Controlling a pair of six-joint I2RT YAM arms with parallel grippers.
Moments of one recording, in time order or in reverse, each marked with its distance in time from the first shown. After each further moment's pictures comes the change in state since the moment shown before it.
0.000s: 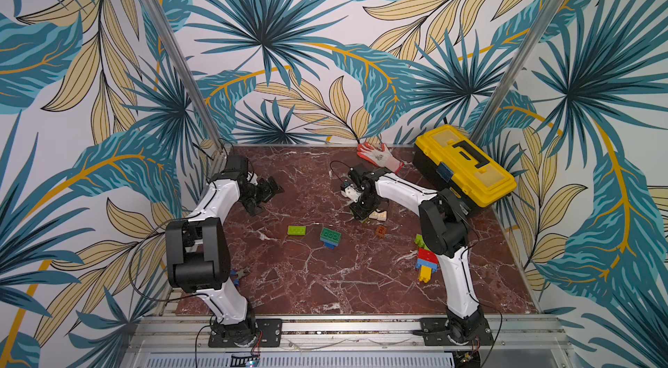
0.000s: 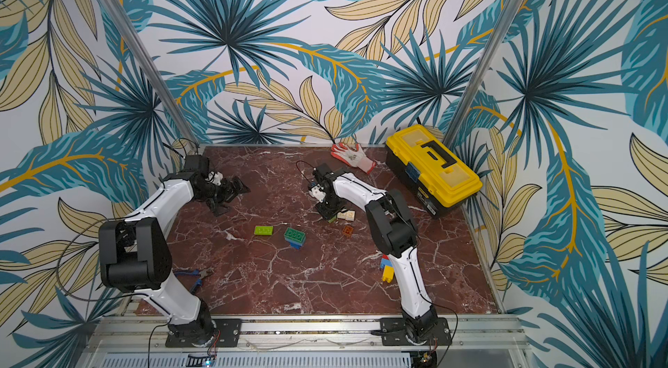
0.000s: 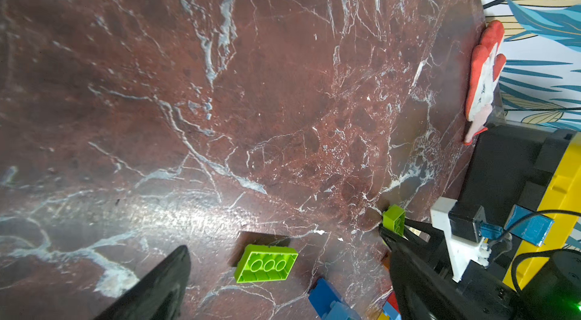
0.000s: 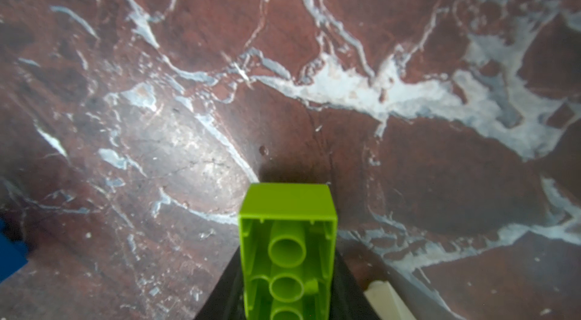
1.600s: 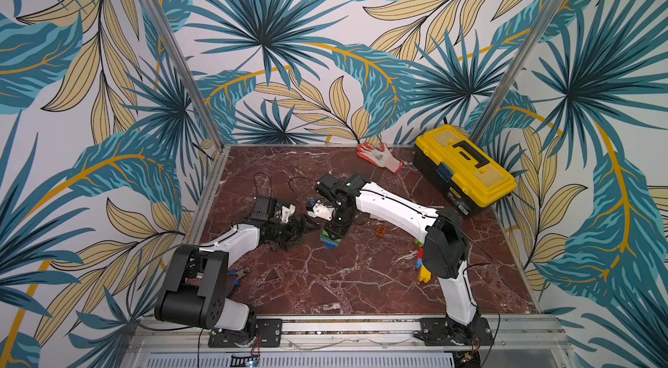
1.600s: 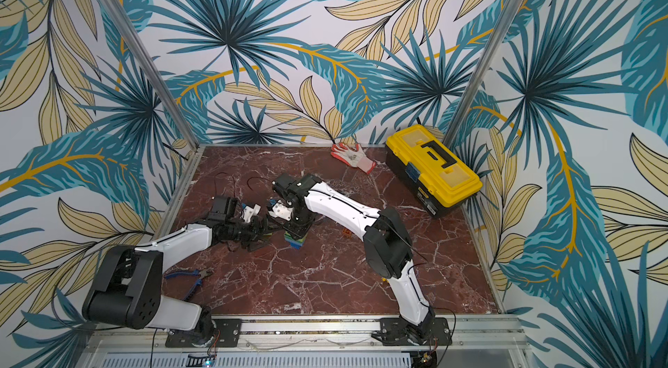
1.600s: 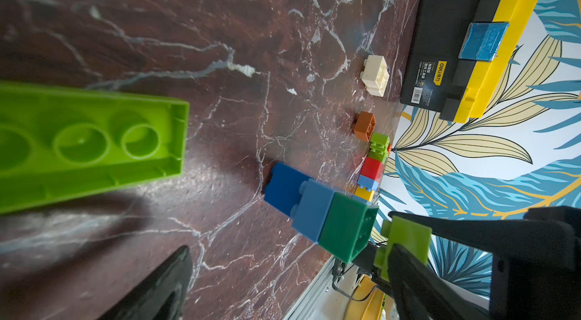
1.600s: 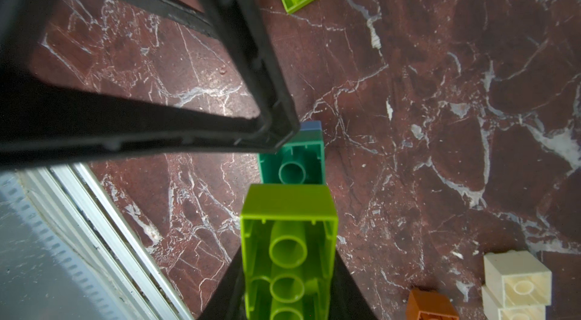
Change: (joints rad) left arm -0.266 -0.243 -0.598 0.484 0.338 -0.105; right arm 0.308 -0.110 0.166 -0.286 -0.074 -0.039
